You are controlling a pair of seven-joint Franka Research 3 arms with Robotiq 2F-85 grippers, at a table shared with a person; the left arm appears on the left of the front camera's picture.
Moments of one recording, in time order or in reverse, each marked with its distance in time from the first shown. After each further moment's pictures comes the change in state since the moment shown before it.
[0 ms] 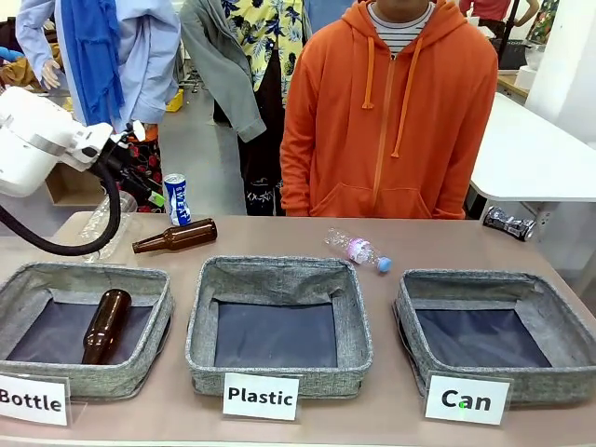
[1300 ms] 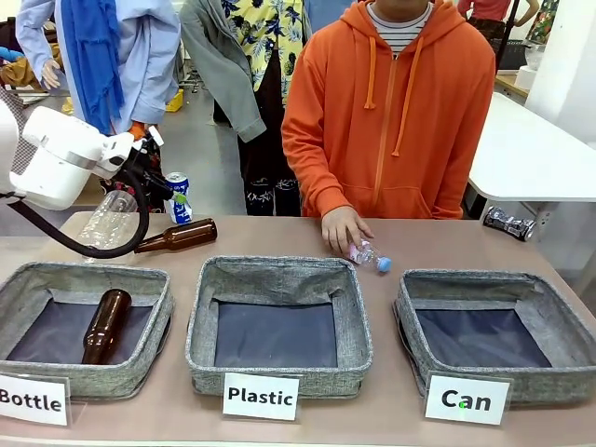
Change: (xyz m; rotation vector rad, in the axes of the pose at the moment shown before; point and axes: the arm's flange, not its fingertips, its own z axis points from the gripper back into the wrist) left arm 0.004 0.038 -0.055 0.070 -0.091 0.051; right arm 0.000 0.000 0.000 0.000 0.000 0.001
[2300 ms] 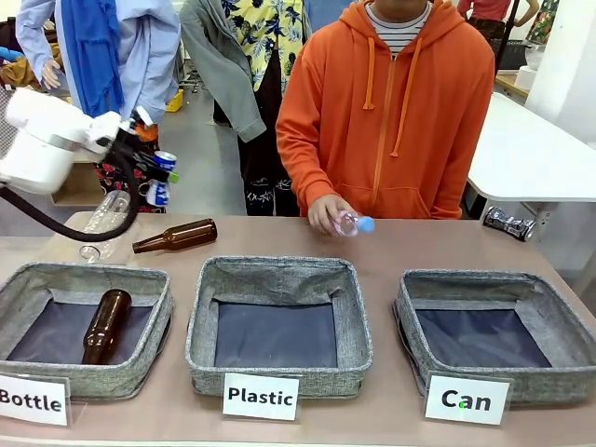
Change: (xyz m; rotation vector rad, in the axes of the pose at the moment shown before) left arm 0.030 -0.005 0.063 -0.025 -0.053 -0.017; right arm 0.000 0.000 0.000 0.000 0.000 0.000
